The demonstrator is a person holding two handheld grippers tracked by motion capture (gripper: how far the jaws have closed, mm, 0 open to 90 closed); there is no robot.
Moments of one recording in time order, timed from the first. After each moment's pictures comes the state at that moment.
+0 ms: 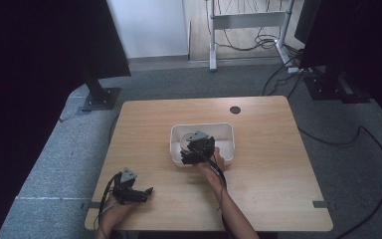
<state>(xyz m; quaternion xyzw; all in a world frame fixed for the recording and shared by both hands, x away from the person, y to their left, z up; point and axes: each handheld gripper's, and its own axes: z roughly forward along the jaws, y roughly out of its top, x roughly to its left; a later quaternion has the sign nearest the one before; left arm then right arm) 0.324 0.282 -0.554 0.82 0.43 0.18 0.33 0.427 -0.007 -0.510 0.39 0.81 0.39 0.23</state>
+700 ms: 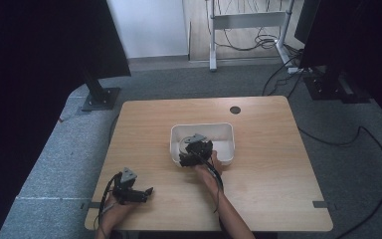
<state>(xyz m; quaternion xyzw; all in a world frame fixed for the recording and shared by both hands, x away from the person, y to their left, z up) 0.324 0.282 -0.554 0.82 0.43 0.18 0.33 0.429 -0.002 -0.526 0.41 0.81 0.38 0.20</state>
